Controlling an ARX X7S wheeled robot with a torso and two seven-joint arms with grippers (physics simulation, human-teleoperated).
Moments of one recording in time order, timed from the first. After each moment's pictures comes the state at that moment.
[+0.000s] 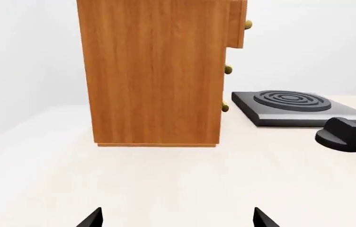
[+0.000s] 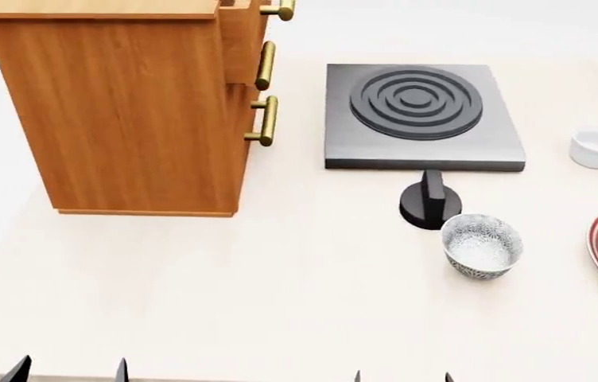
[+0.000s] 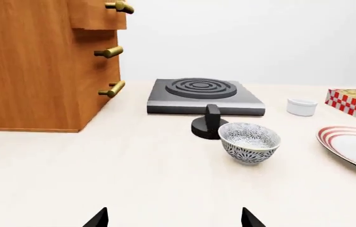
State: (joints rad) left arm 0.00 -0.16 0.18 0.01 -0.16 0.04 -0.17; right arm 0.02 0.15 -0.19 0.02 0.13 -0.01 0.20
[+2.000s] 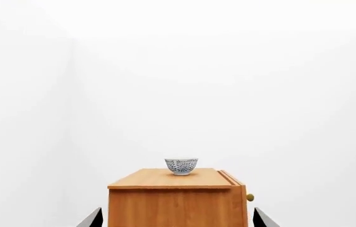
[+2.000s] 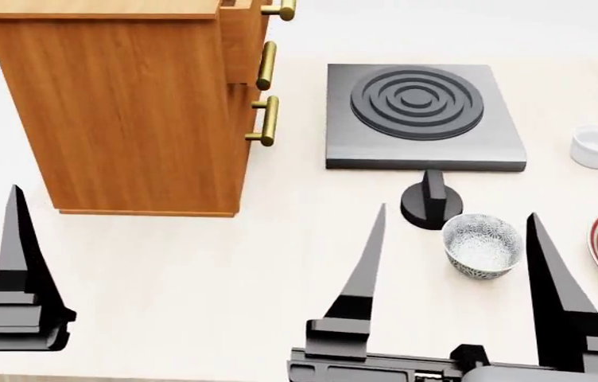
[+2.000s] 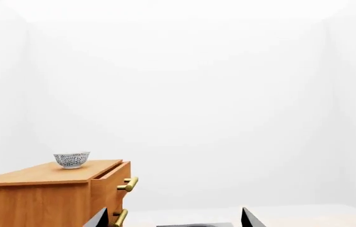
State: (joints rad) left arm -0.16 -0.25 0.16 0.75 -0.16 -0.37 -0.33; right arm 0.17 0.25 -0.17 -1.01 0.27 0.68 0.45
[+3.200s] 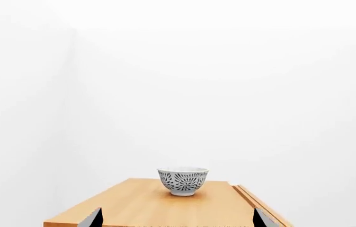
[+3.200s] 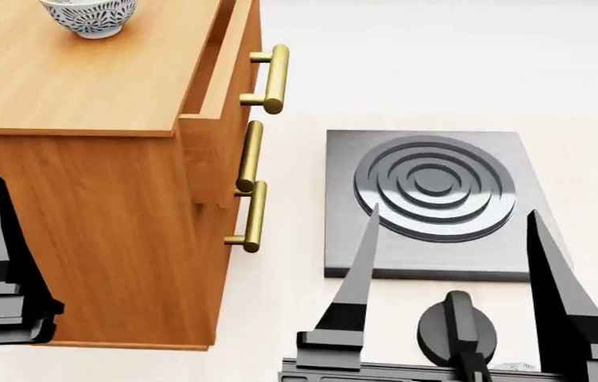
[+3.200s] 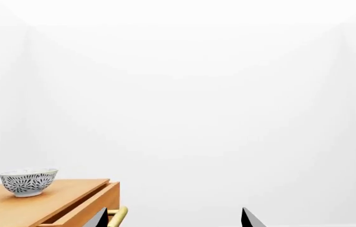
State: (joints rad) left arm -0.18 -0.27 0.16 0.81 -0.22 -0.43 -0.40; right arm 0.19 0.36 -0.24 -1.03 0.34 0.62 0.57
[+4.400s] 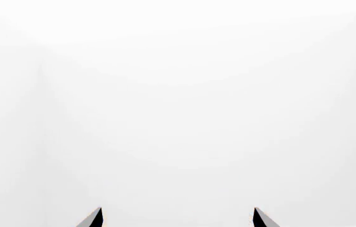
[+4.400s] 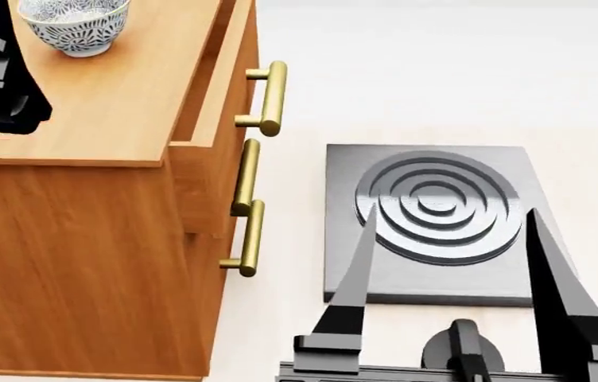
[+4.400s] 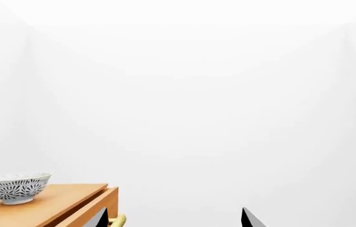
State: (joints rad) left arm -1.02 -0.24 0.05 0.87 -0.66 -1.34 -0.54; right arm 0.21 0.44 -0.28 -1.03 0.39 0.58 0.65
